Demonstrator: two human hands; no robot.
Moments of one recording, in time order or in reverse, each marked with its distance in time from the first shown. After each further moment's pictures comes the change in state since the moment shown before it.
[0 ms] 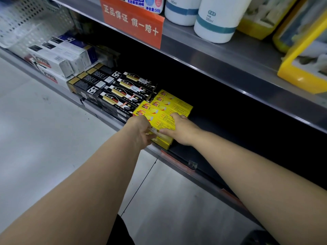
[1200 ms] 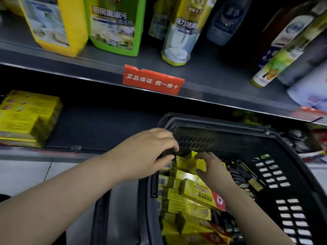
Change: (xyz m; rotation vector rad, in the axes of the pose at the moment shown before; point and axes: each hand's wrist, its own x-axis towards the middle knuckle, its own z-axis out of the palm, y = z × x) left_hand -0.222 -0.142 0.174 1.330 -1.034 1.605; right_hand -0.403 0.256 0.011 0.065 0.414 0.612
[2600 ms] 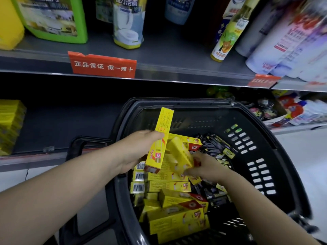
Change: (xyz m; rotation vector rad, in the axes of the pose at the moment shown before) left_hand 0.034 0.054 0.042 -1.144 -0.170 -0.852; right_hand -0.057 0.045 -0.020 0.498 -0.371 0.276
